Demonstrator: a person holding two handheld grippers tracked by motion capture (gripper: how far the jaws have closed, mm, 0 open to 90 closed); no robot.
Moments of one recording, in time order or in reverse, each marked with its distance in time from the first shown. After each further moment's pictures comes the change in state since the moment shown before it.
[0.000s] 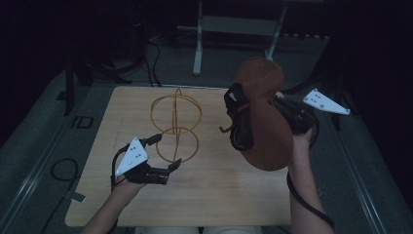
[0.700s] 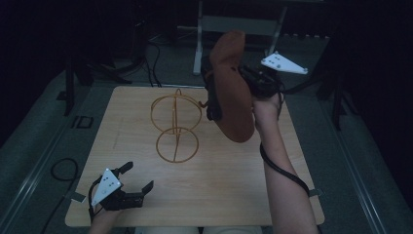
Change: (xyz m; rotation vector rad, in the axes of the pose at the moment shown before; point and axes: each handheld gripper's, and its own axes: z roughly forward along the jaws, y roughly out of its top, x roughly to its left) left arm 0.006 -0.098 -0.055 0.038 0.148 -0.139; right arm 0.016 0.038 0.107 0.040 -0.032 -0.075
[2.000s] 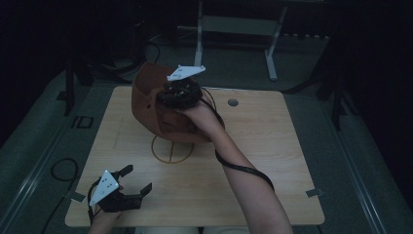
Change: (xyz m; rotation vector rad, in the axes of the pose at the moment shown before) left arm 0.003 -0.012 0.001 0.013 -0.034 -0.045; right arm 0.117 -0.043 0.130 0.394 0.262 -0.157
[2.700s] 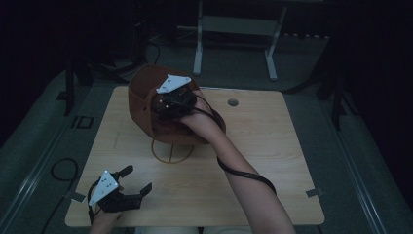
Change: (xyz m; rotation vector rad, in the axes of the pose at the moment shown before) left arm 0.002 -0.003 0.000 -0.002 -0.001 -0.026; right arm 0.026 -0.003 0.003 0.088 -0.118 -0.177
